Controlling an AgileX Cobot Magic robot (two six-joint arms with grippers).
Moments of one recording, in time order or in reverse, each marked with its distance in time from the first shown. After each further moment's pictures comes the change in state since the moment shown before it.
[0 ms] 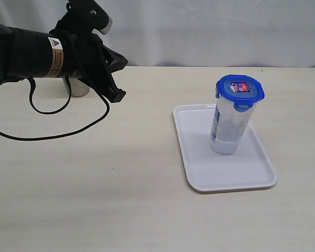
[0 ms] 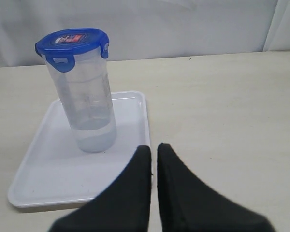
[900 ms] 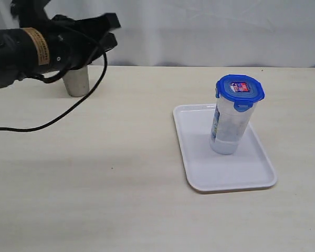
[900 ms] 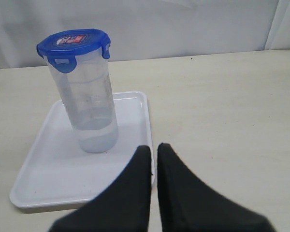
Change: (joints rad) left arm -0.002 -0.080 0.105 -1.140 -0.024 0.000; right arm 0.000 0.000 0.000 0.011 0.000 0.000
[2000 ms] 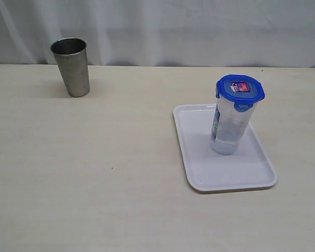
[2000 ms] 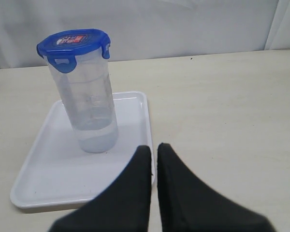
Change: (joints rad) left arm 0.120 -1.213 0.765 -0.712 0.283 0.000; right arm 0.000 0.000 0.000 0.000 0.000 0.000
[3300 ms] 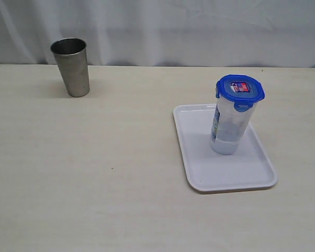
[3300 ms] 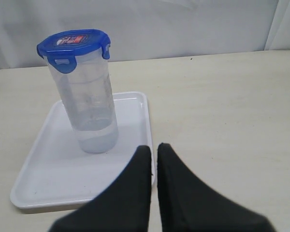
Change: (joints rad) left arm 0.281 -0.298 0.145 0.013 -0.076 0.203; right arm 0.000 0.000 0.000 0.000 0.000 0.000
